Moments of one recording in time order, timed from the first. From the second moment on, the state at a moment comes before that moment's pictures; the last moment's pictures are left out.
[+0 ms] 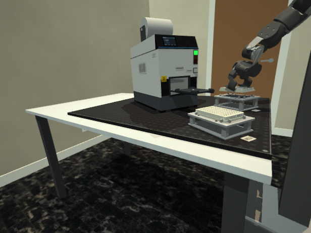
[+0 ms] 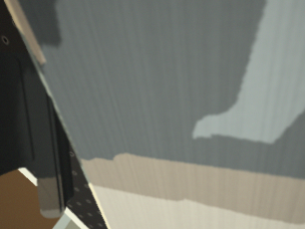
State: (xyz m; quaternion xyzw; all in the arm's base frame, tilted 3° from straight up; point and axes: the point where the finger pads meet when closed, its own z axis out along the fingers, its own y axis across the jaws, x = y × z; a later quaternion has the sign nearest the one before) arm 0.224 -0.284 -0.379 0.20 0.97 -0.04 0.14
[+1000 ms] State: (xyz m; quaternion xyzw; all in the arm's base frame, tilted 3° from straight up) arm 0.223 -0.284 -0.386 0.20 0.97 -0.04 0.14
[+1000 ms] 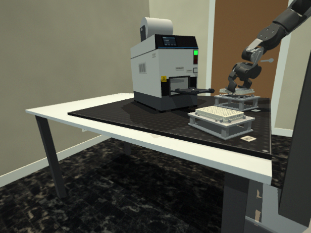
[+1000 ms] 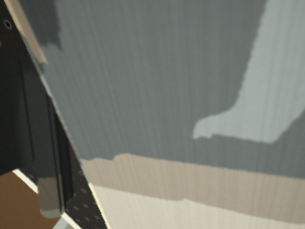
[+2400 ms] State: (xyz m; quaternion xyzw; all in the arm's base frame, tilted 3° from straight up) arm 0.223 -0.284 -0.395 0.20 0.97 -0.04 0.14
